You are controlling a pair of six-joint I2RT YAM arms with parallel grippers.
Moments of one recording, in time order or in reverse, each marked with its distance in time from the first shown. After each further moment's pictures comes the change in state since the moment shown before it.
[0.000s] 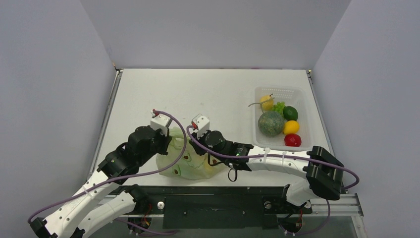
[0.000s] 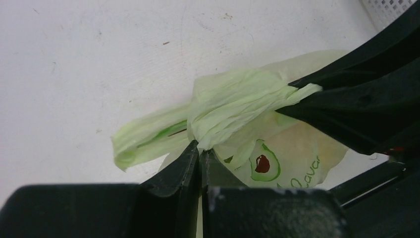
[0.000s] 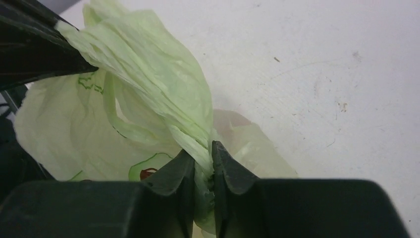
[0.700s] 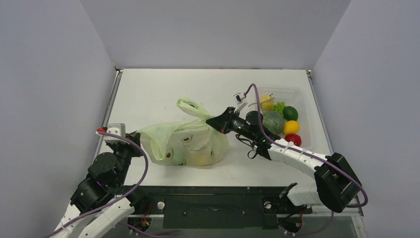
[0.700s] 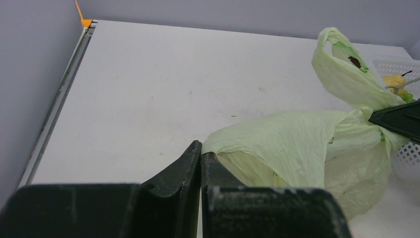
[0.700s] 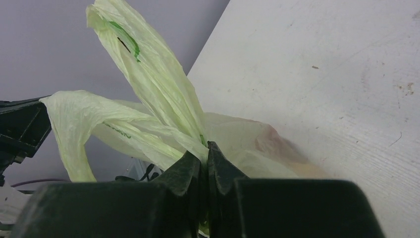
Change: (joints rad) left arm 0.008 -0.401 -0.052 0.040 -0.399 -0.058; right arm -0.464 -0.140 -0.216 0.345 -0.563 0.597
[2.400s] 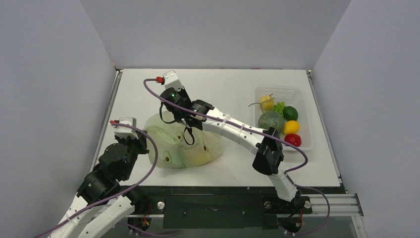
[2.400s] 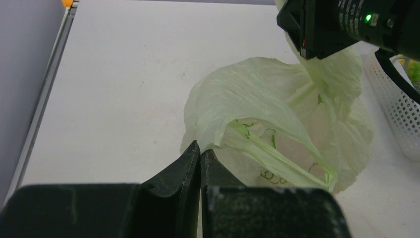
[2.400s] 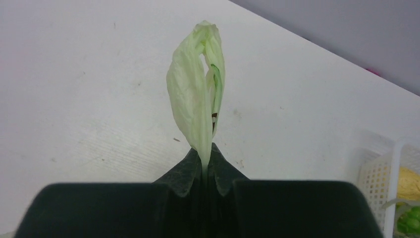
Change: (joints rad) left arm 0.032 0.109 0.001 0.009 0.072 0.014; right arm 0.389 0.804 1.425 -1.102 1.041 -0.650
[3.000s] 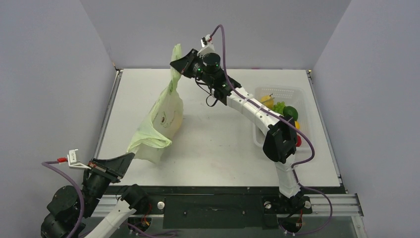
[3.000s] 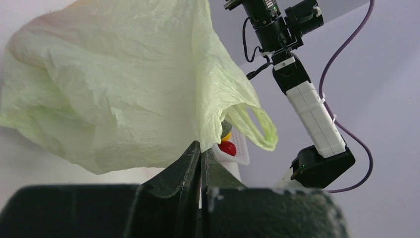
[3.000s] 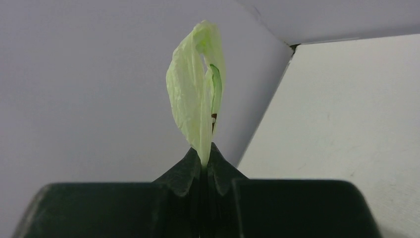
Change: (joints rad) left arm -0.003 -0.390 0.176 -0.361 0.213 -0.793; right arm -0.340 -0.035 -0.080 0.625 -0.842 0.743
